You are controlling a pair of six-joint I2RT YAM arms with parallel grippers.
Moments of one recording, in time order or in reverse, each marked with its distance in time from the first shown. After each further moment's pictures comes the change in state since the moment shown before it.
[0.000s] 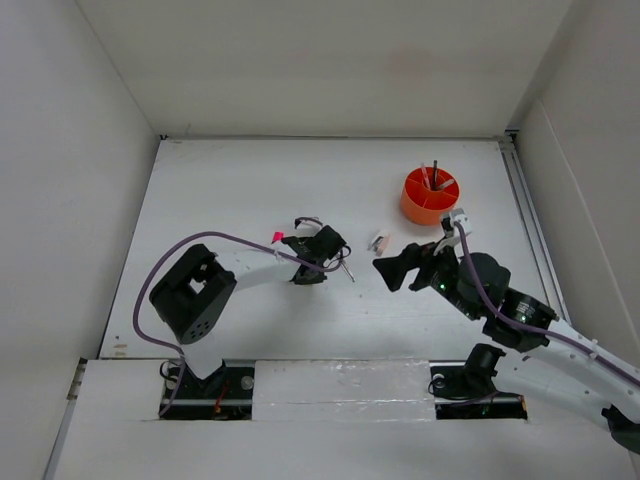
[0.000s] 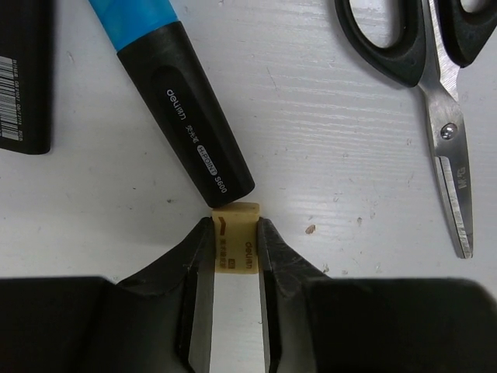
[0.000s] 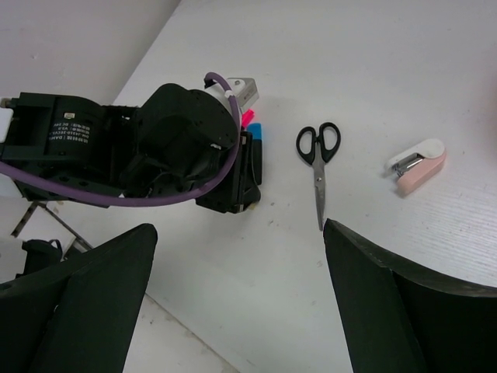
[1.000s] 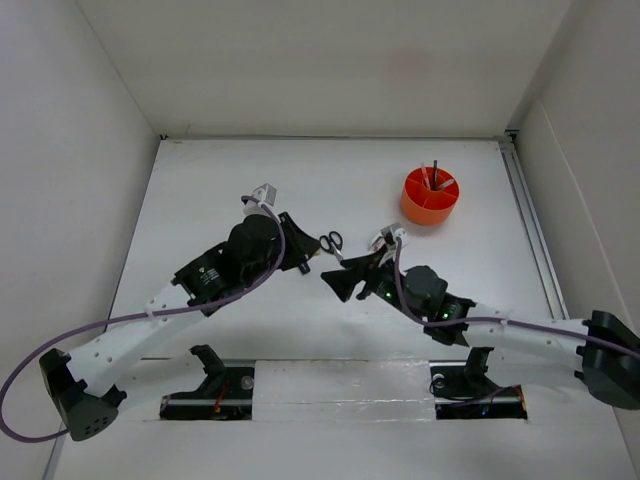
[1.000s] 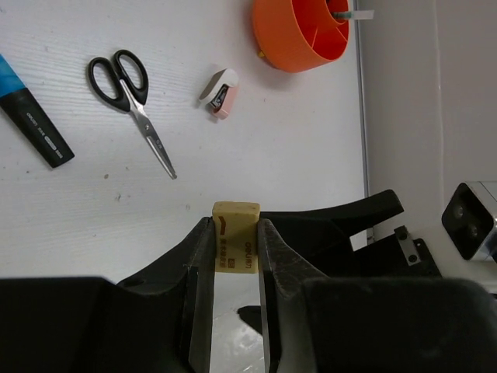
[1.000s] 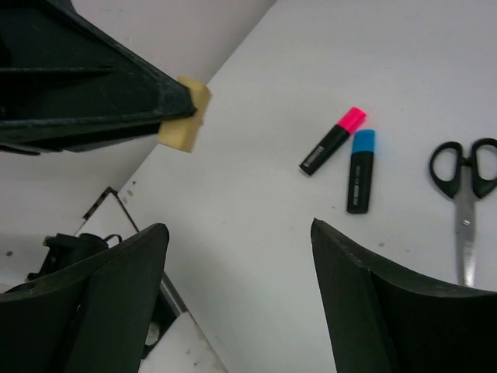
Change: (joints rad) left arm -0.012 -0.755 -0.033 0.021 0.196 -0.115; right arm 0.100 0.350 -0.295 0.810 -0.116 0.068
